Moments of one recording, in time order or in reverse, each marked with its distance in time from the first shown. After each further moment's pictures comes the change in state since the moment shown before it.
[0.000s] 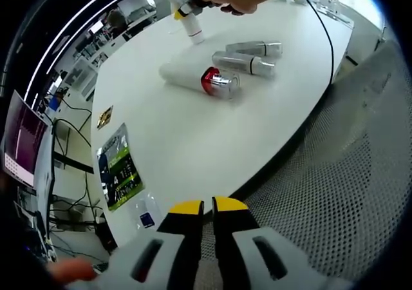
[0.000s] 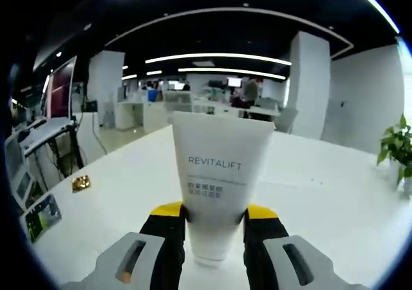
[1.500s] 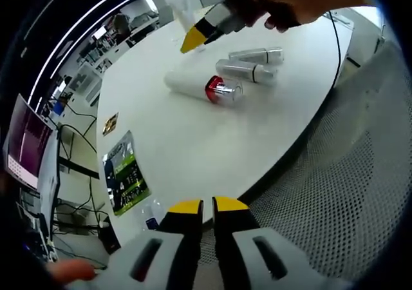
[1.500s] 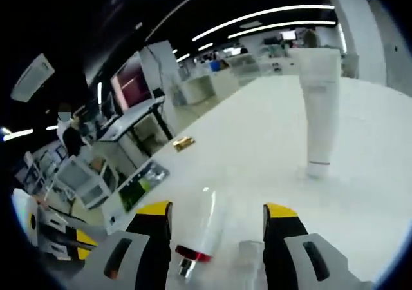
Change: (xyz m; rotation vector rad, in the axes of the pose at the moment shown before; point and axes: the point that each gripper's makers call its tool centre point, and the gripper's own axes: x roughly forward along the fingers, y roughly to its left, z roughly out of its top) left arm -0.005 0.005 0.008 0.007 -0.041 0.033; right arm -0.119 0.152 -0.079 0.096 0.335 0.618
